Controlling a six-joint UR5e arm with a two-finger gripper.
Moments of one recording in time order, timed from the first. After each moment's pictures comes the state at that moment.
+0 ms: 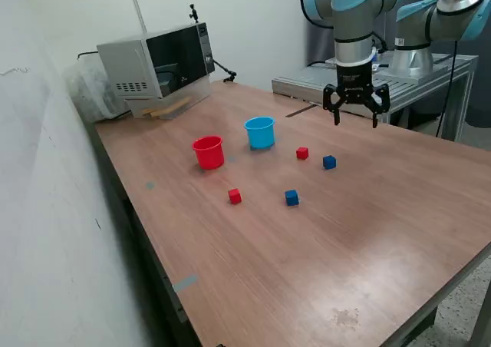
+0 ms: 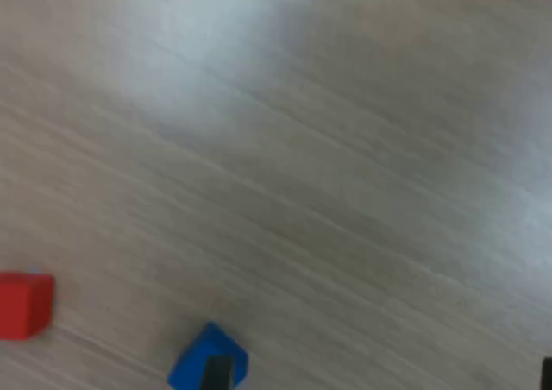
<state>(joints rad) 0.14 -1.11 1.77 -2.13 -1.59 2.84</state>
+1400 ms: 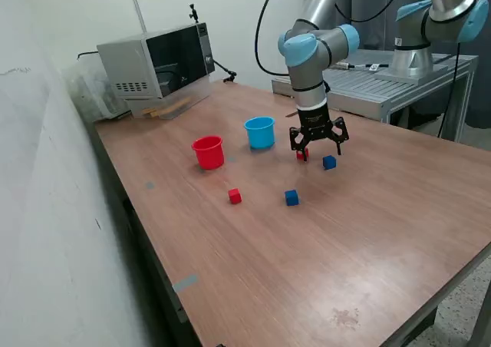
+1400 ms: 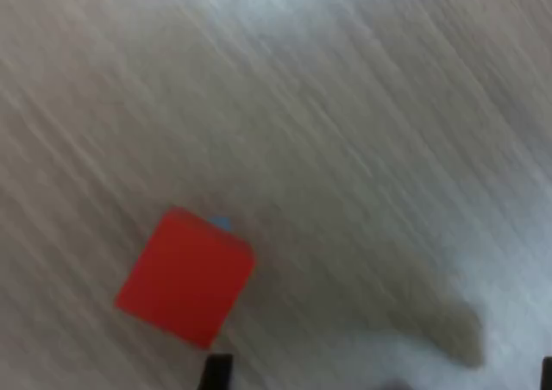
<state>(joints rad) -0.01 -0.91 1.72 -2.25 -1.55 2.26</state>
